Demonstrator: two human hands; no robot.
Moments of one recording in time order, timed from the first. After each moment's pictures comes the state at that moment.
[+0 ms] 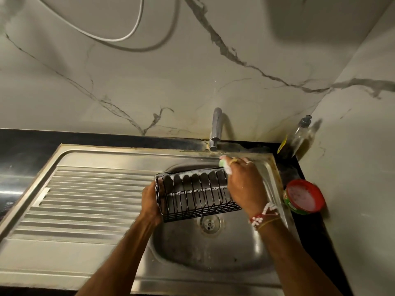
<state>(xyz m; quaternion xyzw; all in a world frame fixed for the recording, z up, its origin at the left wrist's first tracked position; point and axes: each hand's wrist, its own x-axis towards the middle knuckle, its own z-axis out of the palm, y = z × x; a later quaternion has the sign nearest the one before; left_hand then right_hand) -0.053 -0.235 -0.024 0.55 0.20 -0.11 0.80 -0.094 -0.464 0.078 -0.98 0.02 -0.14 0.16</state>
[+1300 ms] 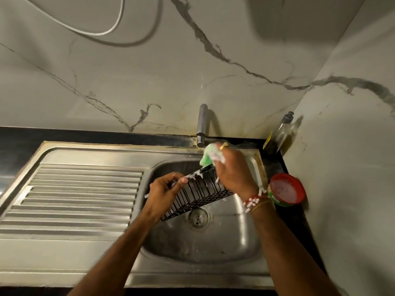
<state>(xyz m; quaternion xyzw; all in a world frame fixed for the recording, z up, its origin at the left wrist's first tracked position) -0.080 -0.274 0.014 0.78 -0.11 -0.10 0.61 -0.092 -0.476 0.098 -0.94 -0.03 -0.17 0.30</state>
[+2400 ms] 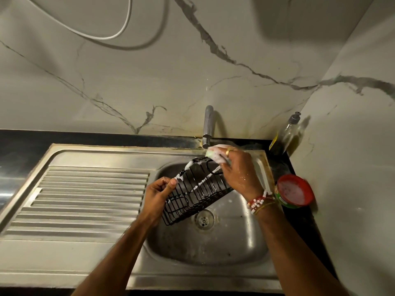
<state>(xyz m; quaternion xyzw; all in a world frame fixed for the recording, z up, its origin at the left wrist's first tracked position) -0.068 -0.250 -0.022 0.65 -0.04 -0.09 0.76 -0.084 -0.475 0.091 -0.89 -0.08 -0.23 0.38</state>
